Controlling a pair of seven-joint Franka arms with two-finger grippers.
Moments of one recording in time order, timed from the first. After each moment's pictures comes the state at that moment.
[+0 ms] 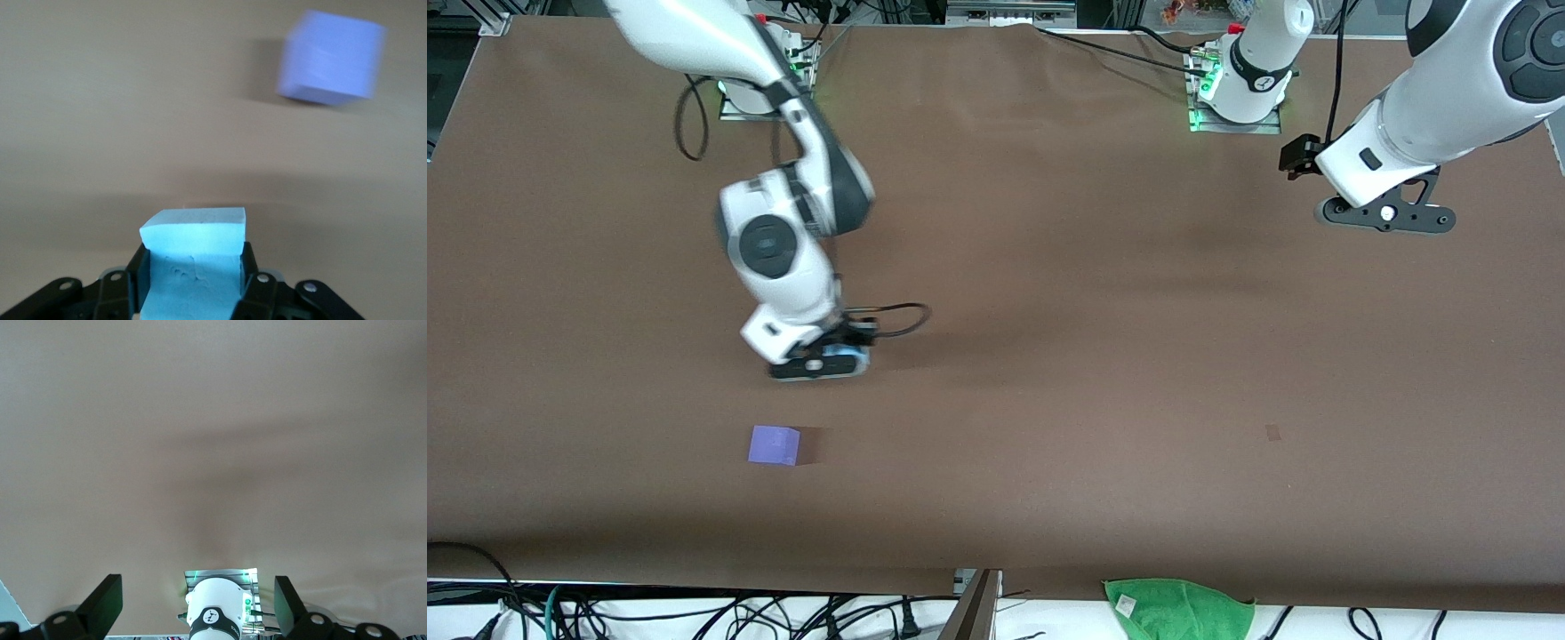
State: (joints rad) left arm 0.07 0.06 -0.30 -1.58 0.07 1.28 -0.09; right arm 0.42 0.47 -0.08 -1.76 -0.04 2.24 0.28
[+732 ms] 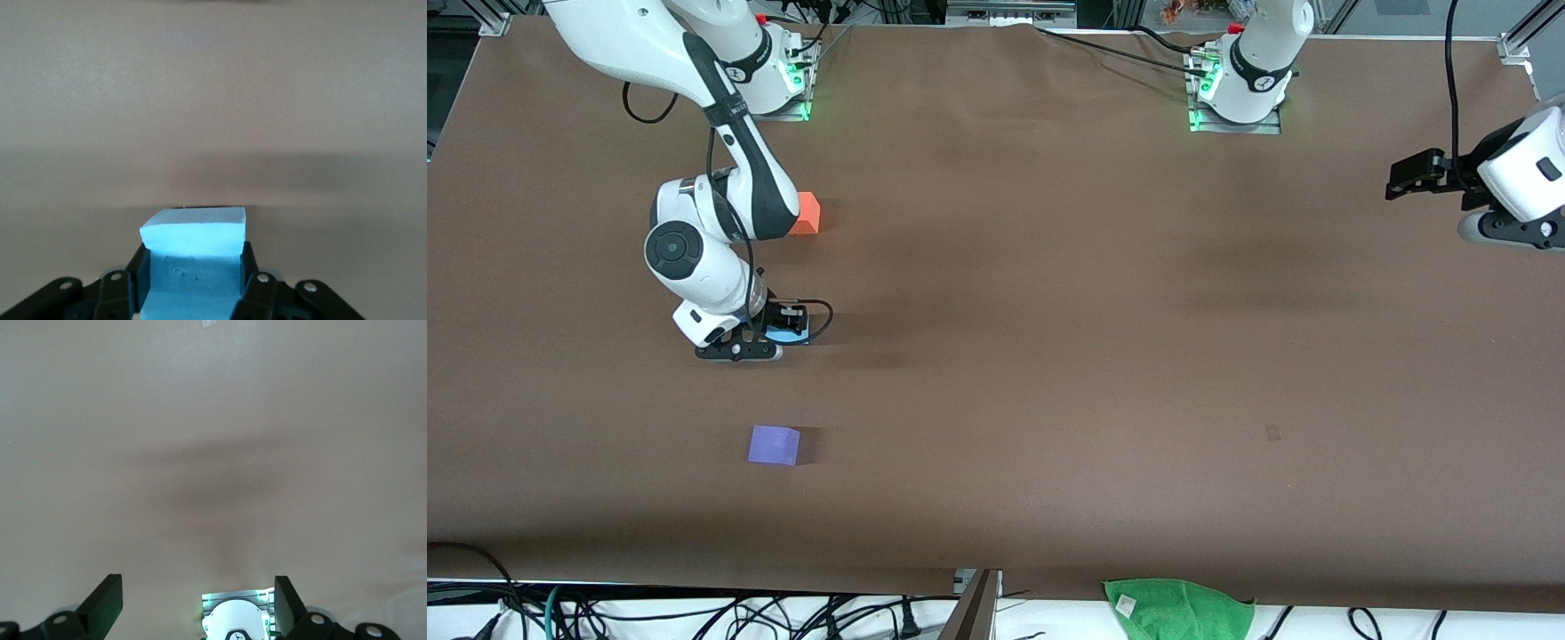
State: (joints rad) left arm 0.29 0.07 -0.29 -1.54 0.03 1.35 0.11; right arm 0.32 0.42 -0.07 -2.05 0.04 2.46 0.21
